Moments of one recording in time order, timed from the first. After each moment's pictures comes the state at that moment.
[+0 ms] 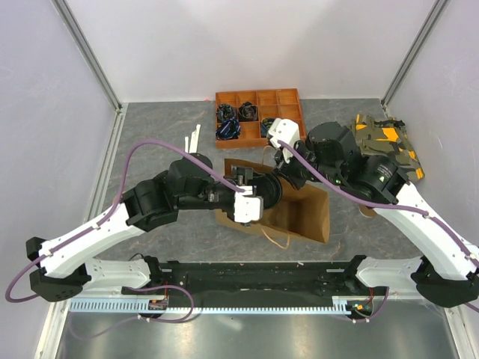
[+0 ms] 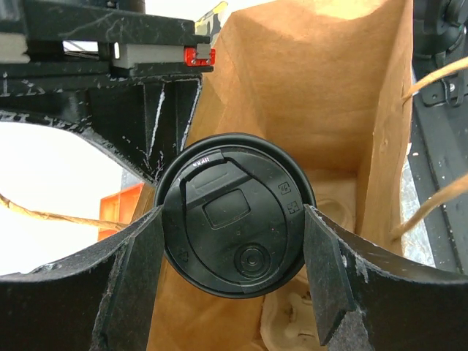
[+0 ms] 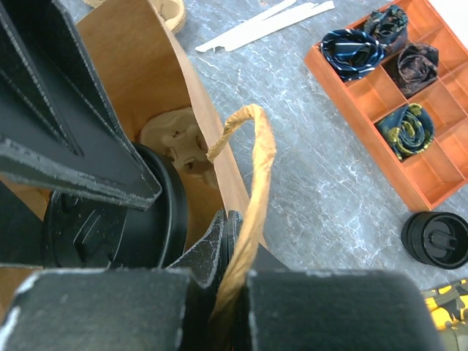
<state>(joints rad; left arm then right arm) -1.11 1.10 1.33 -0.55 0.25 0.75 0.84 1.19 1.58 -0.89 -0.11 -0.18</state>
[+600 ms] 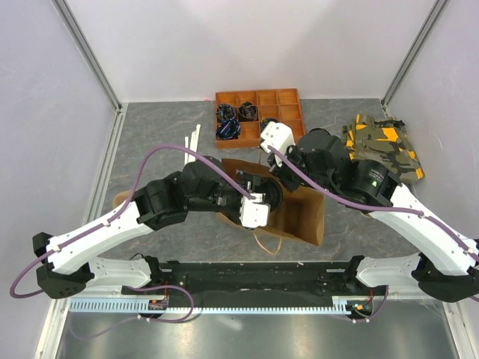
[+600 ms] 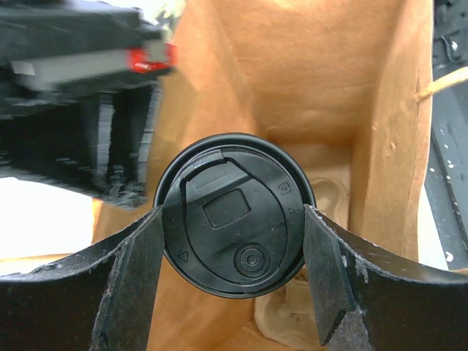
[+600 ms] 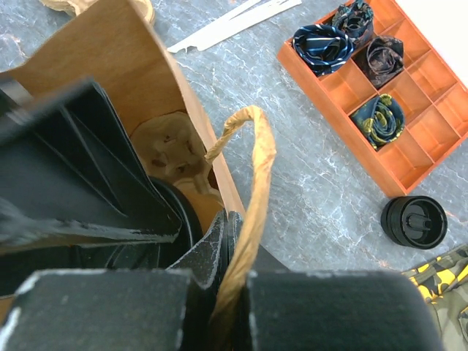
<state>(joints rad) -1.12 1.14 1.32 -0.59 0.23 0.81 0.96 1.21 1.58 -0.87 0.11 -0.13</state>
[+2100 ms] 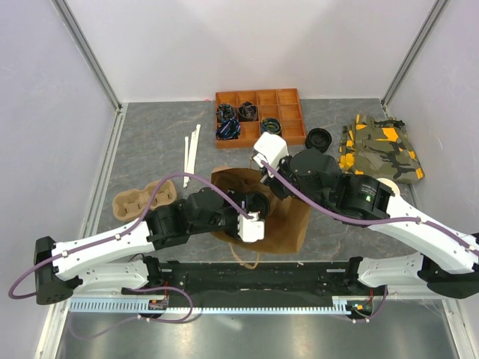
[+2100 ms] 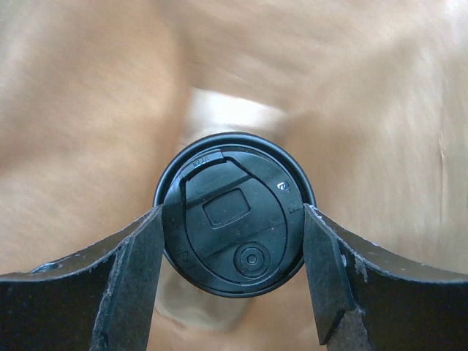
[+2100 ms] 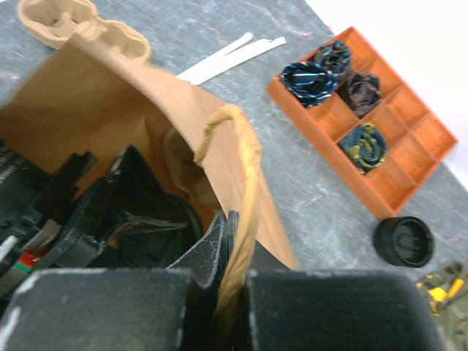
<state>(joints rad) -1.16 1.00 0.88 -0.32 0.03 0.75 1.13 1.17 1.49 -0.72 0.33 -0.12</state>
